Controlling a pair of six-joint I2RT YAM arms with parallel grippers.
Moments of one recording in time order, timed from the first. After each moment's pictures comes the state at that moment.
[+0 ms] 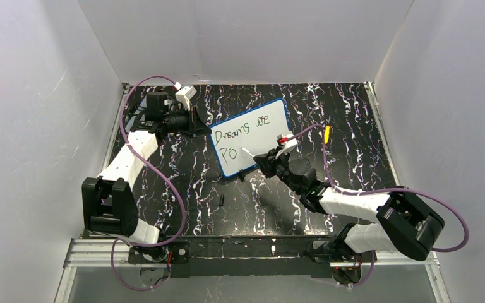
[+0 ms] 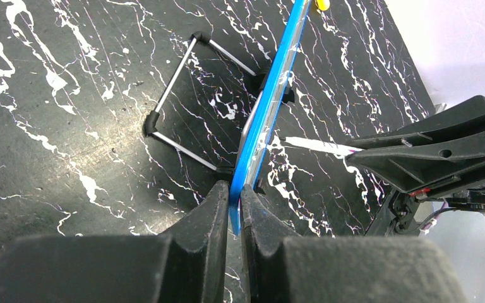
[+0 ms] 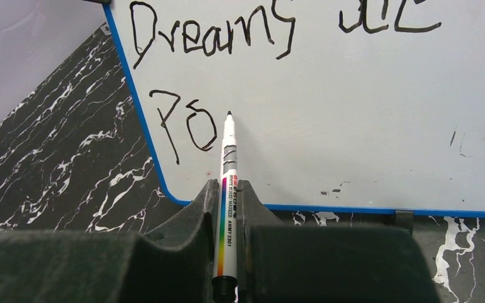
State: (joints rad) left arm -0.13 1.48 1.15 -0.34 0.77 -0.11; right arm 0.88 1.28 0.44 0.72 0.18 0.34
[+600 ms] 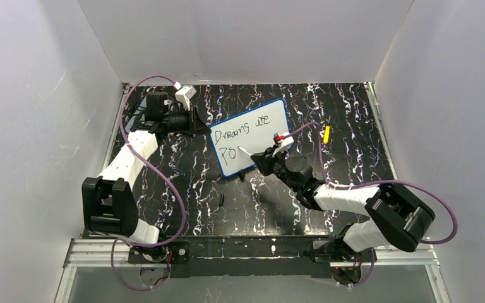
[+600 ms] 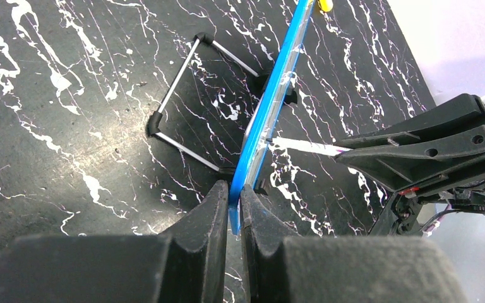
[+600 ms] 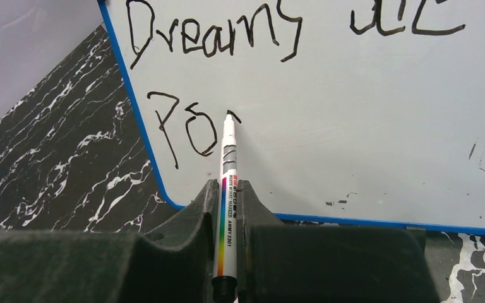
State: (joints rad) left arm -0.13 1.48 1.15 -0.34 0.77 -0.10; right arm 0.85 1.37 0.47 0.78 0.14 0.33
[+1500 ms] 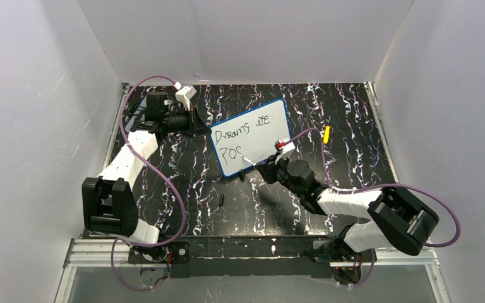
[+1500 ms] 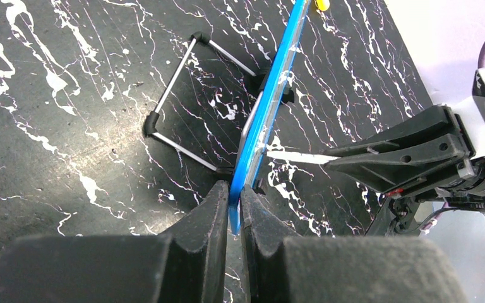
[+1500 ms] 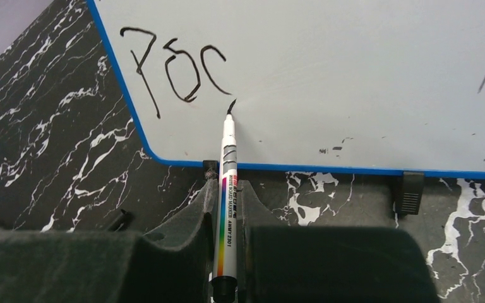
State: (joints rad) left arm -0.13 1.48 1.15 -0.34 0.77 -0.11; right arm 0.85 1.33 0.40 0.73 0.11 0.34
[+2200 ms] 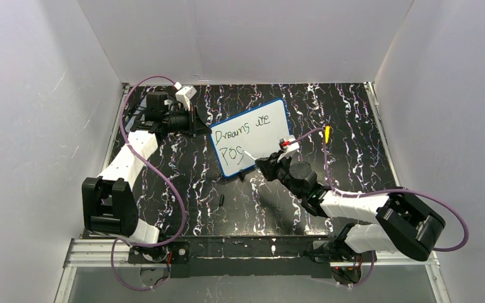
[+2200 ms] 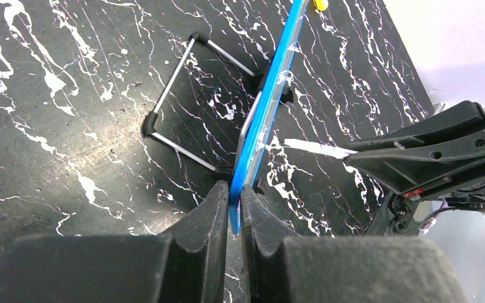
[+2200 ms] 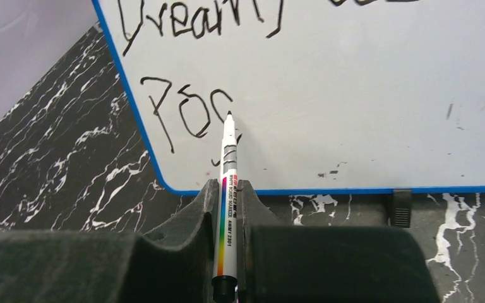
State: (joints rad) left arm -0.13 1.48 1.15 -0.34 0.78 -0.11; right arm 0.89 1.28 0.40 0.75 0.20 0.37
